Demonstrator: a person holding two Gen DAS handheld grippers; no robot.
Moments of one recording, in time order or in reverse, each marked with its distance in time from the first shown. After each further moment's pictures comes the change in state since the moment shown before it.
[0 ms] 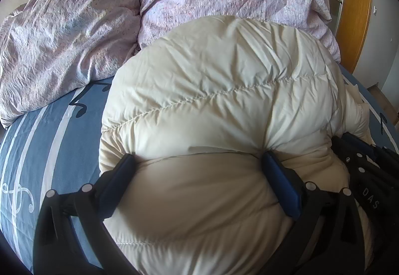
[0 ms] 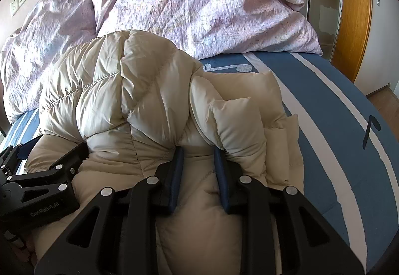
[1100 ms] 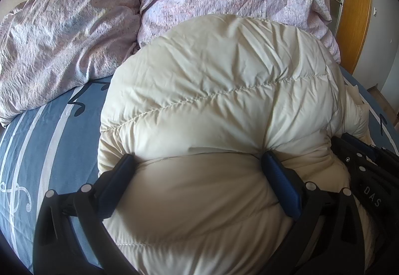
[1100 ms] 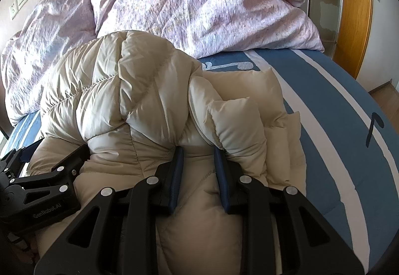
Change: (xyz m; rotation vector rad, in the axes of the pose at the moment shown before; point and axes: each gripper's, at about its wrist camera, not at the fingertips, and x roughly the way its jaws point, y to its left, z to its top) left arm 0.002 0.000 0.000 -0.005 0.003 -0.005; right arm 0.004 -0.005 0.000 0.013 0.010 0.023
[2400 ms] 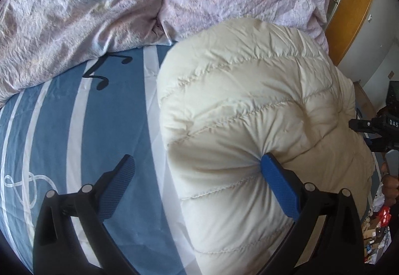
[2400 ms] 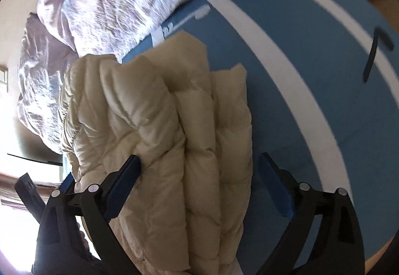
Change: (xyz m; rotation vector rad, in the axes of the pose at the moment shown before) left arm -0.040 0.073 -0.011 -0.049 0.167 -0.148; right arm -0.008 -0.091 0.028 0.382 0.450 0.255
